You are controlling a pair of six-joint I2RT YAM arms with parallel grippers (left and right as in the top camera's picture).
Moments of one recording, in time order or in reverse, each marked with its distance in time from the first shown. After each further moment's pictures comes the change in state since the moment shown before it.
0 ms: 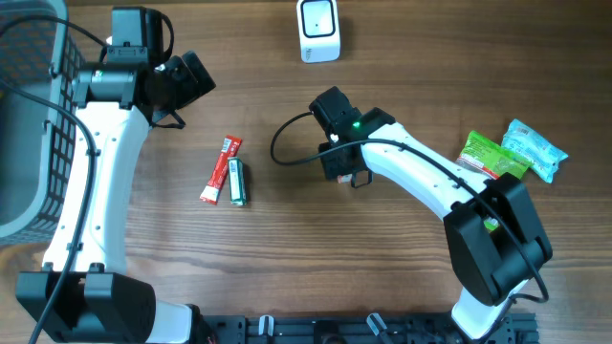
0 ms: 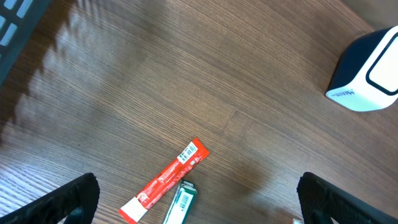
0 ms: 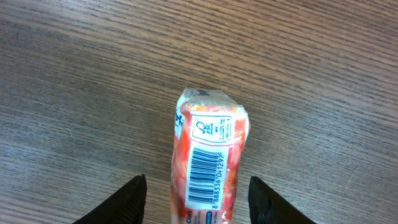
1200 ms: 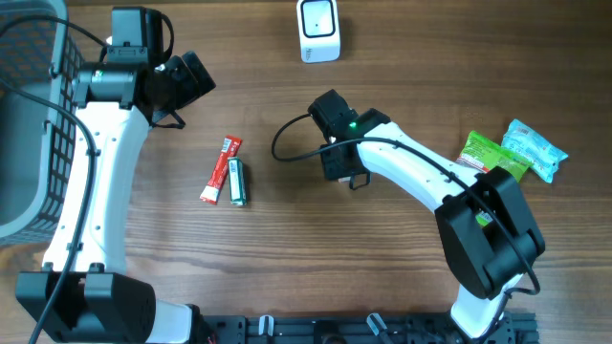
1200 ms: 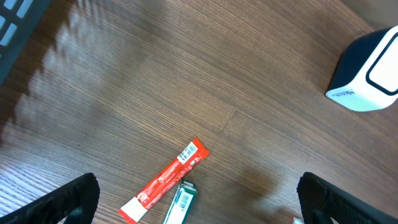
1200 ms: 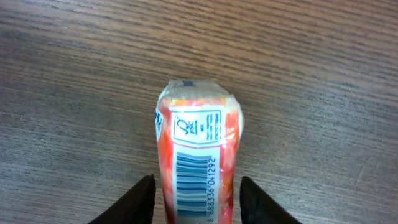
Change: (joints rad) left arm 0.000 0.000 0.000 0.000 0.000 0.000; right arm 0.000 0.038 0.000 -0.004 0.014 0.077
